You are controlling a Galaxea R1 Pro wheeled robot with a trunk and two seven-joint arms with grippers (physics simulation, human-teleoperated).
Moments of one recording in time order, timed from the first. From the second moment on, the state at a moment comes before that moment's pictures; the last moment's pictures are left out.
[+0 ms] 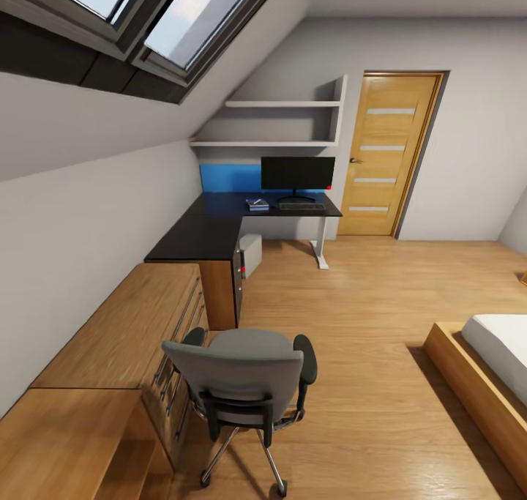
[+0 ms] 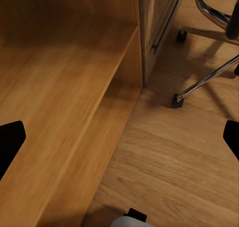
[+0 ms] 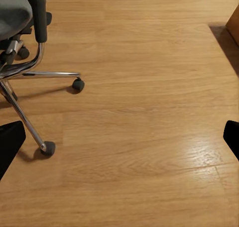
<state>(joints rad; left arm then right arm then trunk) -0.08 -0.10 -0.21 -0.02 0.33 -0.92 0.37 -0.21 0.02 0.45 0.02 -0.46 -0.92 -0.16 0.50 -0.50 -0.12</state>
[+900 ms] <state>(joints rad) -0.08 -0.10 -0.21 -0.04 0.33 -0.80 0.38 -0.21 0.01 0.45 0.02 -0.46 -0.87 -0.16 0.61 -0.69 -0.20</state>
